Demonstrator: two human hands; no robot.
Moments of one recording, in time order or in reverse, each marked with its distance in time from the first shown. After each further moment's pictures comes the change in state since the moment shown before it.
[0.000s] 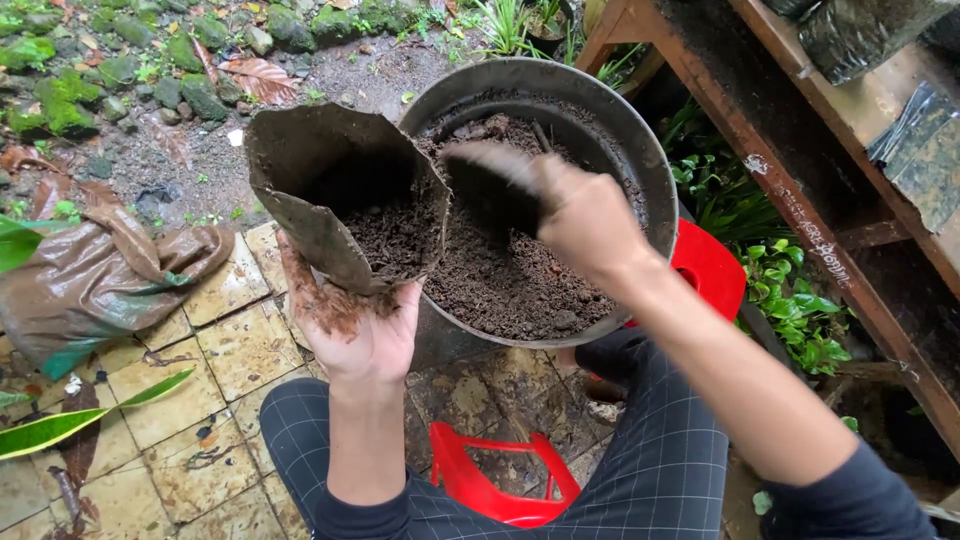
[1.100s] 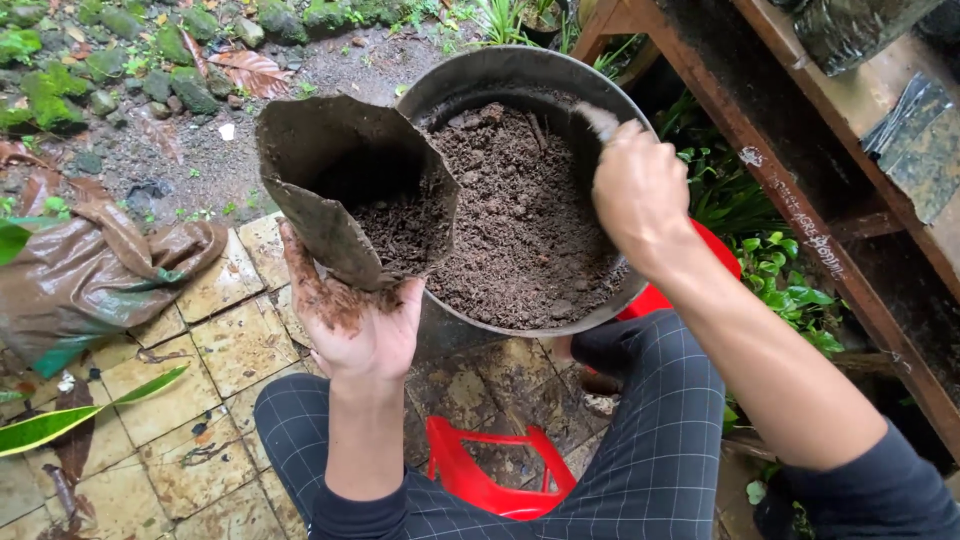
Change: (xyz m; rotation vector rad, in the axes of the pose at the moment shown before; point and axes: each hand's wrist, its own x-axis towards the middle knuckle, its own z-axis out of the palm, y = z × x) left_hand -0.022 -0.009 0.024 0.234 0.093 0.028; right_hand 0.007 0.074 0.007 -0.461 -0.049 0.354
